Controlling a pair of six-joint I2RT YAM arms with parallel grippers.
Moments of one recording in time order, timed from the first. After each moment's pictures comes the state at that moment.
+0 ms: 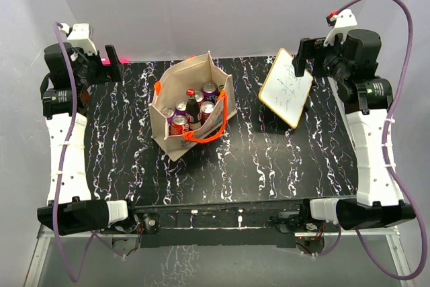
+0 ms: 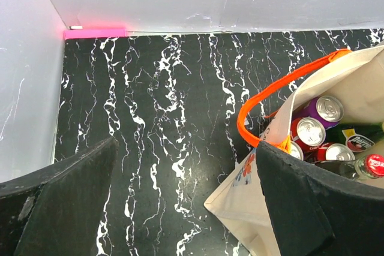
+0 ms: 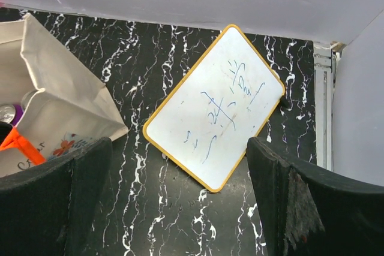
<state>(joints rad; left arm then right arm) 0.16 1.27 1.59 -0.66 0.22 0.00 0.04 1.29 1.74 -0.77 -0.14 -0.03</state>
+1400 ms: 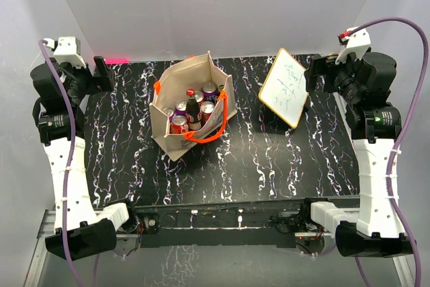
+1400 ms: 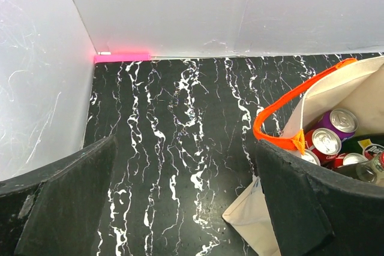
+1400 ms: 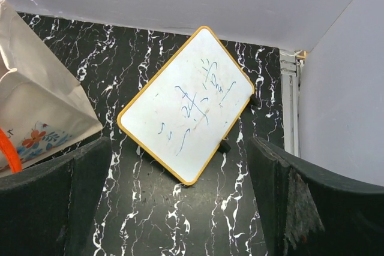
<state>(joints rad) 0.26 1.08 1.39 -0.50 0.28 0.03 -0.05 1.07 1.52 -0.68 -0.17 -0.12</state>
